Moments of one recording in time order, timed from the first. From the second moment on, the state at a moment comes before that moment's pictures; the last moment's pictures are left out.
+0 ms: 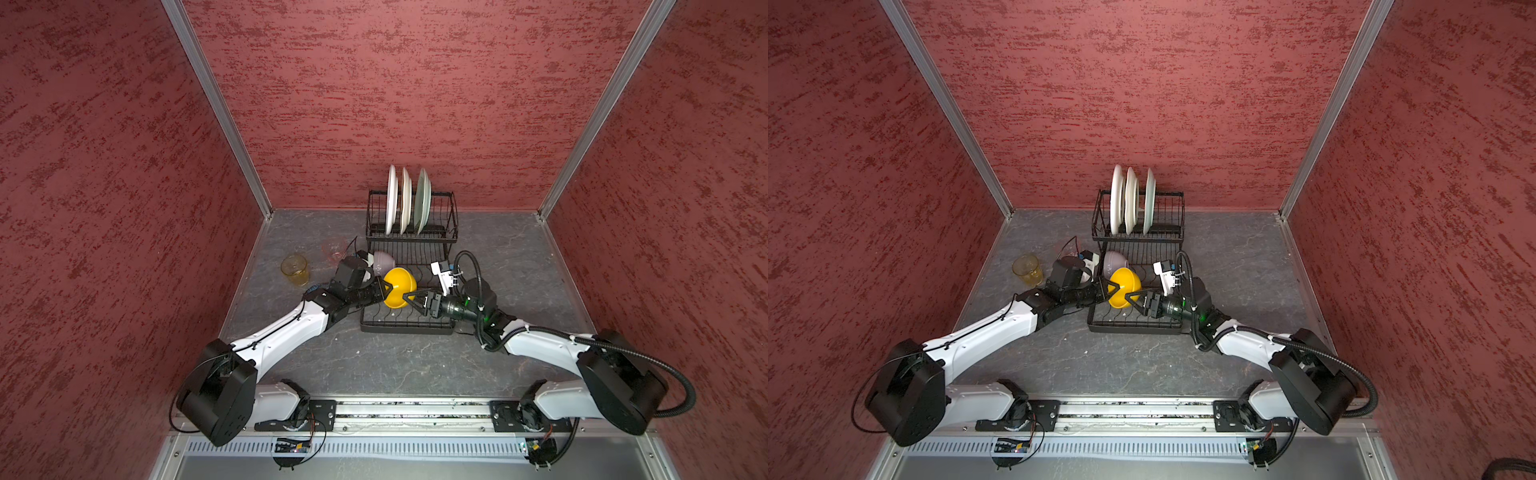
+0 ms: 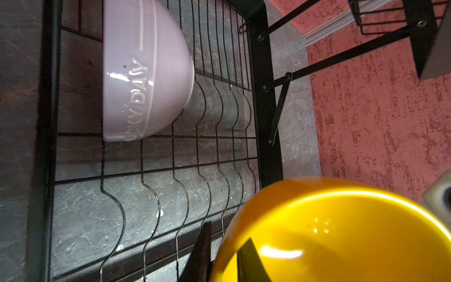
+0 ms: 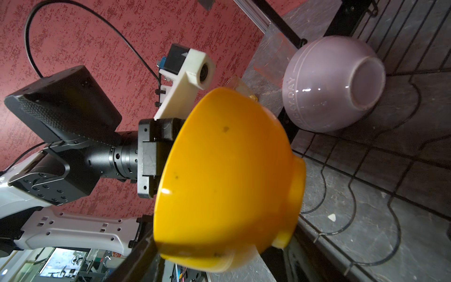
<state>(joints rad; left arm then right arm) -0.55 1.30 0.78 -0.15 0.26 -0.79 0.68 1.37 0.53 0.67 -0.51 0.86</state>
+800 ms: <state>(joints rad) -0.53 1.26 0.77 -0.18 0.25 -0.79 0.69 1.38 0.53 0.65 -0.45 0.81</state>
